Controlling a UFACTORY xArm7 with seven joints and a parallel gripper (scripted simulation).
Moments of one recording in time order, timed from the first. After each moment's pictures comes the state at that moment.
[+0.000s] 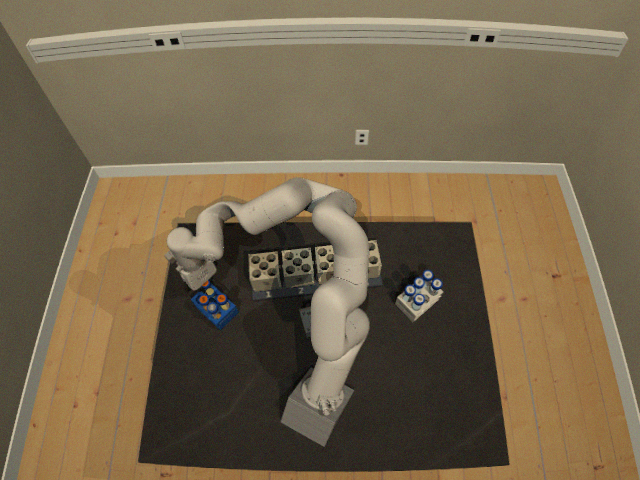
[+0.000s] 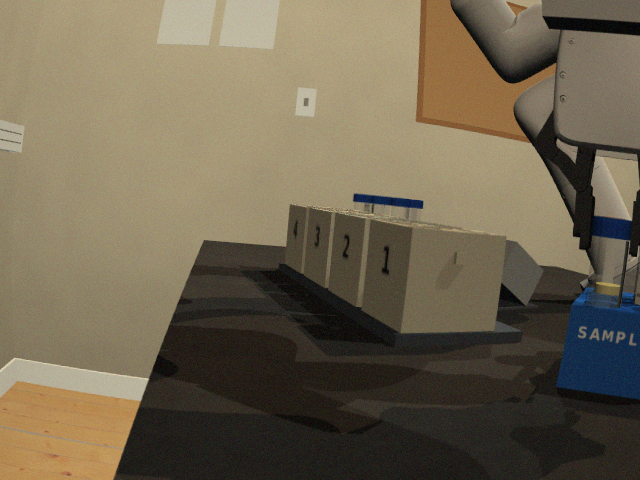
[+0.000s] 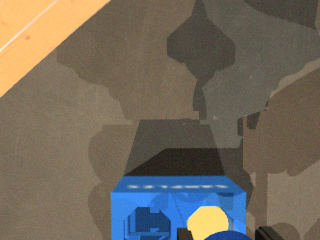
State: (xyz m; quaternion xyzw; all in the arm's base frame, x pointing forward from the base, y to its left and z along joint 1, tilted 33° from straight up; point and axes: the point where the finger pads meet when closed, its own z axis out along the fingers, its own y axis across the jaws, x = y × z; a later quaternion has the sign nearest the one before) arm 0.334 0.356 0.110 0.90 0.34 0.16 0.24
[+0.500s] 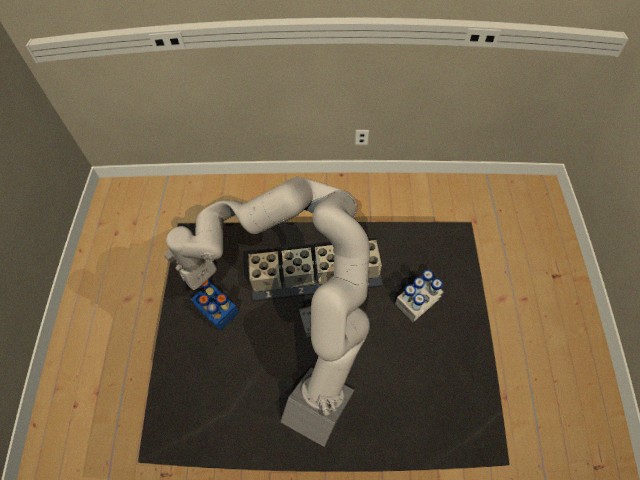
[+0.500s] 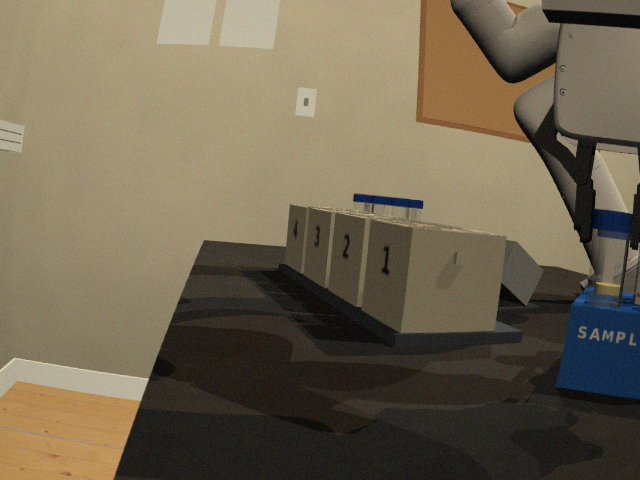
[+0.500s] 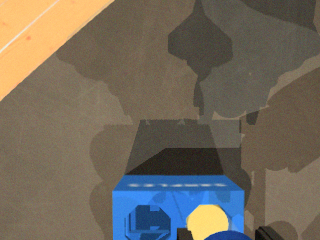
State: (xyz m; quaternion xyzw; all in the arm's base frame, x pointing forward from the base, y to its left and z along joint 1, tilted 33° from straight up) arm 0.332 0.358 0.114 0.90 0.34 0.16 0.24
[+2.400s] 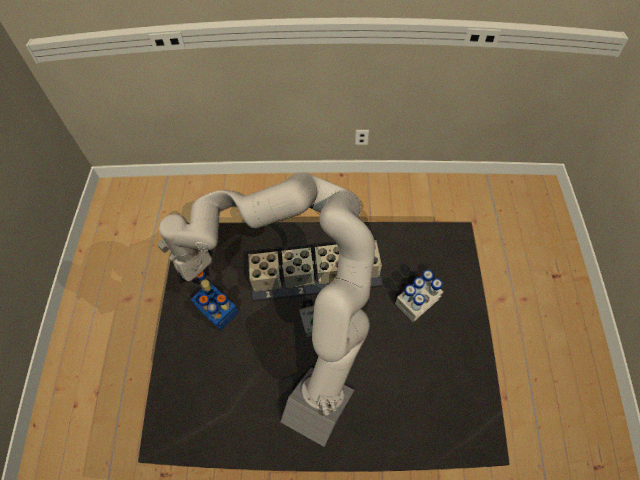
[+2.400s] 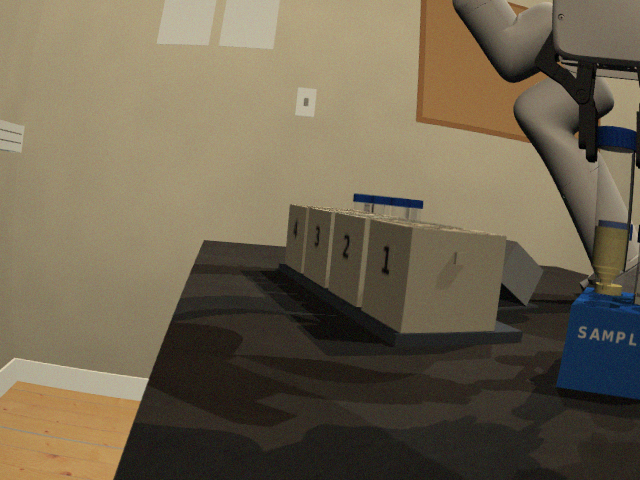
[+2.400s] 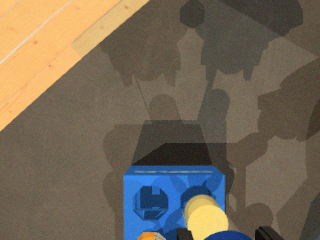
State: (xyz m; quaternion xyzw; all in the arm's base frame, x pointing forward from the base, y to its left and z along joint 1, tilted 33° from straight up) arm 0.306 0.377 0.164 0.90 0.34 0.16 0.24
